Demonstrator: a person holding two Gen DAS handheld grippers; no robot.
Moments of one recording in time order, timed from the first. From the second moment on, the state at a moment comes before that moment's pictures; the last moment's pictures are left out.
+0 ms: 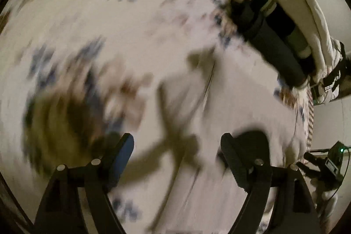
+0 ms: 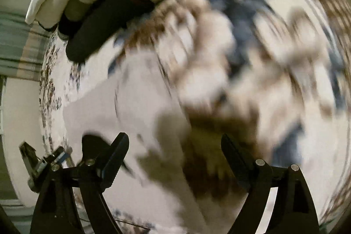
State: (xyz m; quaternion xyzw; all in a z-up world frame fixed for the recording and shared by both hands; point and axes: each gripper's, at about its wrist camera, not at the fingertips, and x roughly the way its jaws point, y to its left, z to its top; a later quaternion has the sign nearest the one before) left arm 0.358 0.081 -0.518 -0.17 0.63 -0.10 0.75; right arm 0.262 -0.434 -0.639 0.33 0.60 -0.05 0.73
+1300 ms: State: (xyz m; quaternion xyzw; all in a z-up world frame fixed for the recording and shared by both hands) left arm 0.368 0.044 -0.545 -0.31 0.63 -0.10 0.71; right arm 0.237 -0.432 -0.653 0.45 0.54 -0.09 0.71
